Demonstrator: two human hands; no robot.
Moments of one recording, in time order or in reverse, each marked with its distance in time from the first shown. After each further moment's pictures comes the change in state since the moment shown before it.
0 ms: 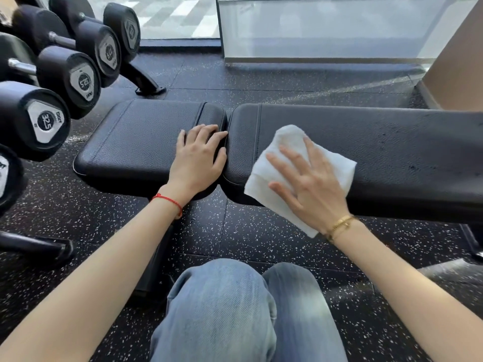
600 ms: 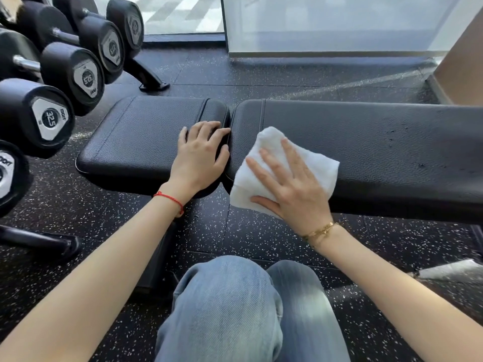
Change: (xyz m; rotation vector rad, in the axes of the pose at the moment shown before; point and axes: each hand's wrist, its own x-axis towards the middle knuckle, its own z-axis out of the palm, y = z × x) left_hand 0.001 0.001 -0.002 0.012 0.004 -0.005; right_hand 0.005 -0.021 0.027 -0.197 0.168 -0.160
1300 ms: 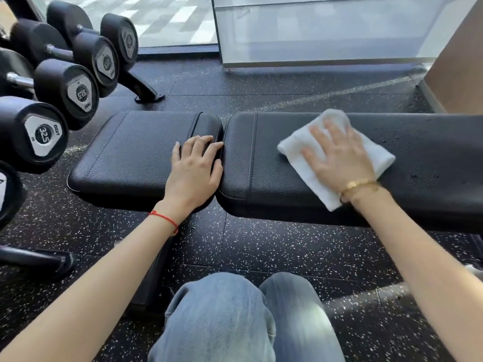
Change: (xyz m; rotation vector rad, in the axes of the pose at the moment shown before) left_hand -0.001 0.006 0.001 0.056 0.012 0.003; right_hand 0.030 0.108 -0.002 0.165 -0.337 0.498
